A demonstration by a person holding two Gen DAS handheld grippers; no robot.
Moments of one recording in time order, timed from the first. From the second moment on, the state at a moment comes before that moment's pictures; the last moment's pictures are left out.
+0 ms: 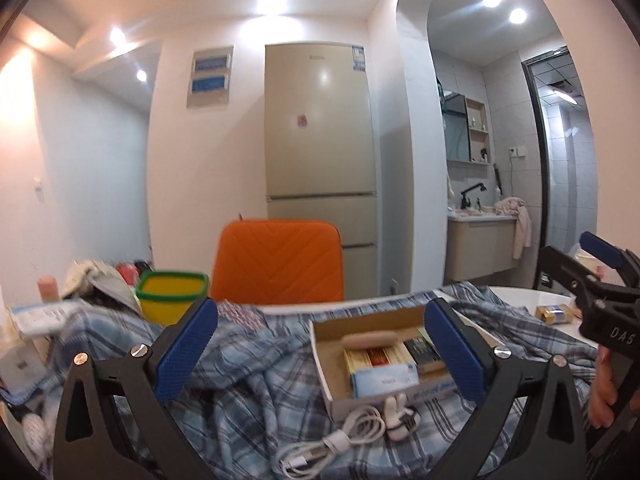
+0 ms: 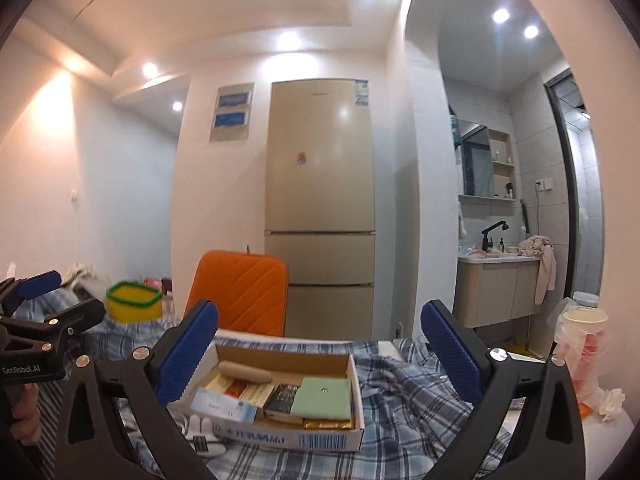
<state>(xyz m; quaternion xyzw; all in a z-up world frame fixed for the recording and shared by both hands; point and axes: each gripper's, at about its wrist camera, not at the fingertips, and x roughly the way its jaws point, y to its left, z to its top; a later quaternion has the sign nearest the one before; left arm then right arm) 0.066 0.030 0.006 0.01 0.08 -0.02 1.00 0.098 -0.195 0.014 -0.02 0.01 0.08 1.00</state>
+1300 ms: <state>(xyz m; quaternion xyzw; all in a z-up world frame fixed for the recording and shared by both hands) 0.062 0.030 -0.015 0.01 0.10 -0.05 0.99 0.138 -0.173 0.008 -0.06 0.13 0.10 0.98</state>
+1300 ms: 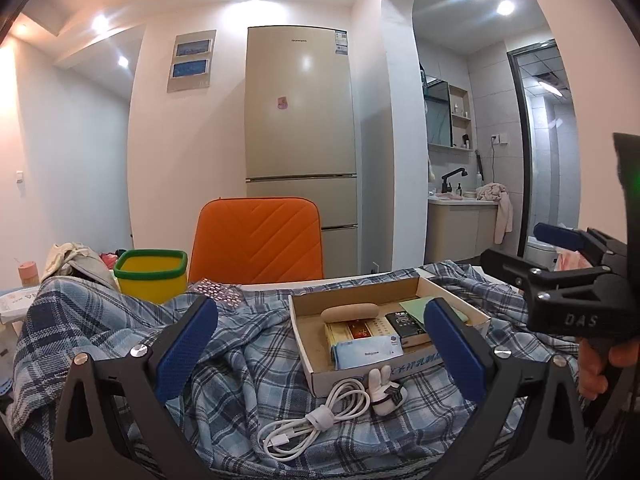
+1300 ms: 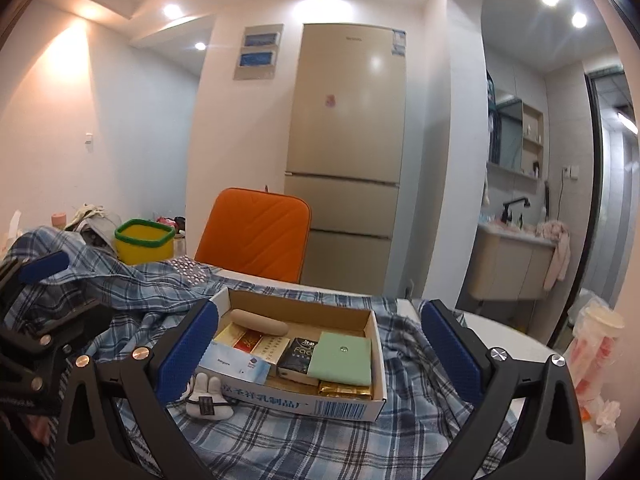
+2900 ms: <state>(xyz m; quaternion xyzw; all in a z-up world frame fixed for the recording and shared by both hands) 0.125 0.046 -0.050 0.01 0.33 -0.06 0.94 0.172 -0.121 -0.039 -0.14 0.33 0.25 0.90</state>
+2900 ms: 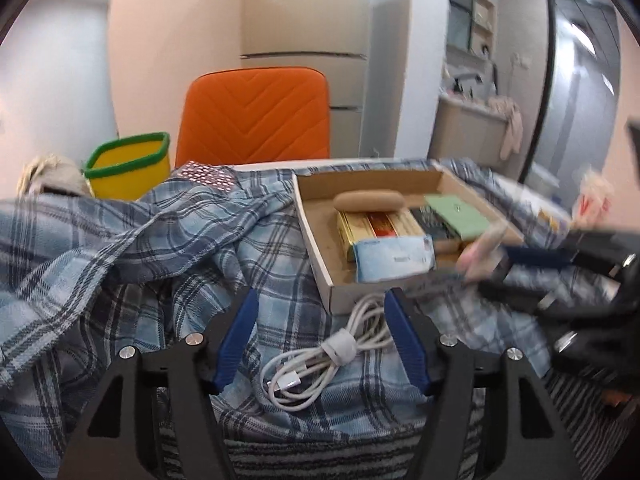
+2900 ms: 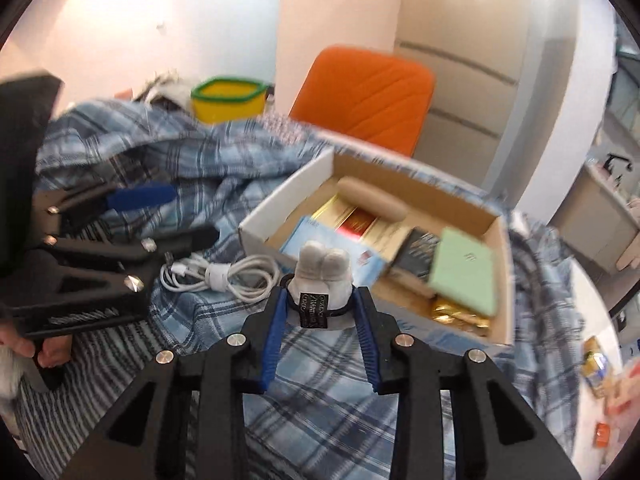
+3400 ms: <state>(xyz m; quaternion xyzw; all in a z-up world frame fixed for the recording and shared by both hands) 0.142 0.016 -0.080 0.13 0.44 -0.11 0.88 0.149 -0.140 -0.034 -0.11 0.27 0.26 0.92</state>
